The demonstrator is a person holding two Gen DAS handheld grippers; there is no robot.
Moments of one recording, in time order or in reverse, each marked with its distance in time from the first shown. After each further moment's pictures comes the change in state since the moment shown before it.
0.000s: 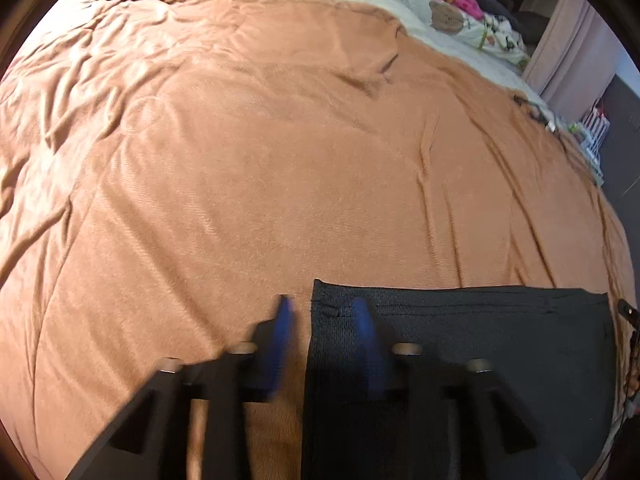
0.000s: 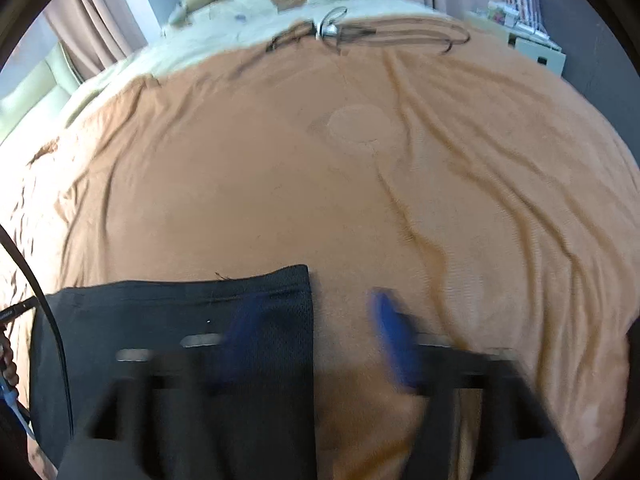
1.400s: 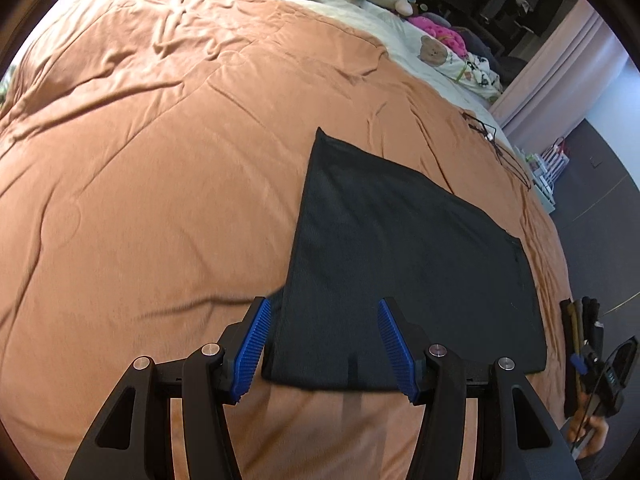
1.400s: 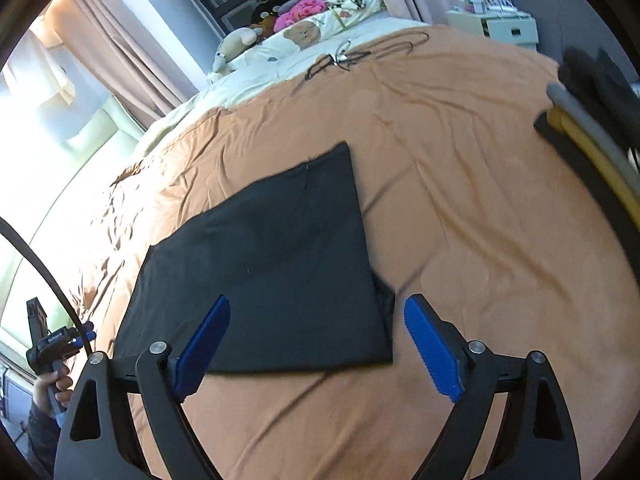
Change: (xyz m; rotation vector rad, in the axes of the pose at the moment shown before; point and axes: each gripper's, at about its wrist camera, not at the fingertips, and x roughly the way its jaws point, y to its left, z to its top) left arm -0.169 0.017 -0.188 -0.157 -0.038 -0.153; right arm -0.197 -0.038 -0.200 0.151 -0.092 0.228
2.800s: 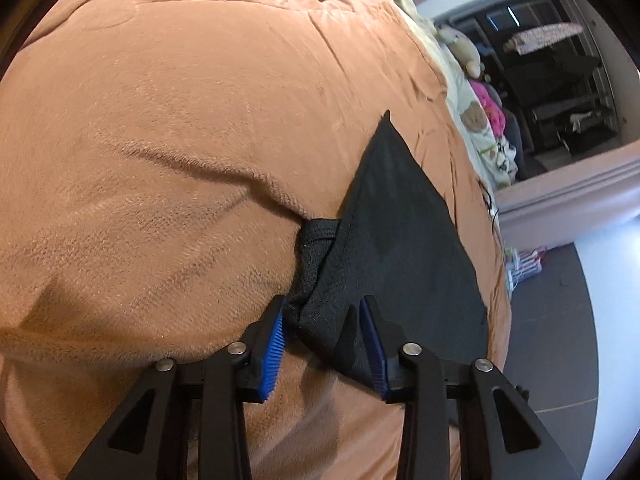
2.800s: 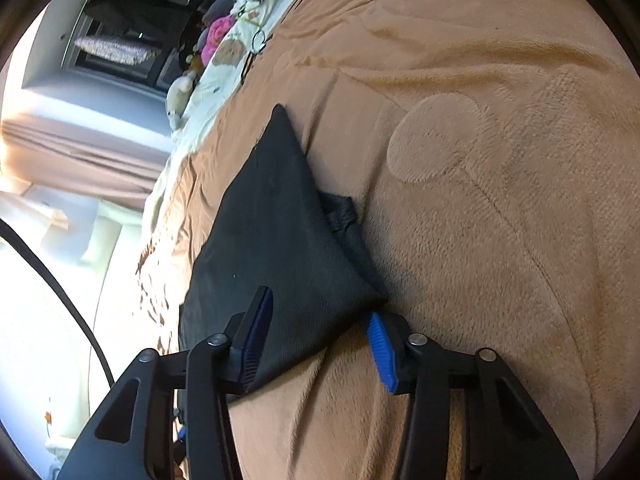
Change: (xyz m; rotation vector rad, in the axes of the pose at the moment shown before) left arm 0.033 0.064 -0.066 -0.473 -0.030 -0.203; right arm 0.037 -0.078 -0.058 0.494 -0.025 0.171
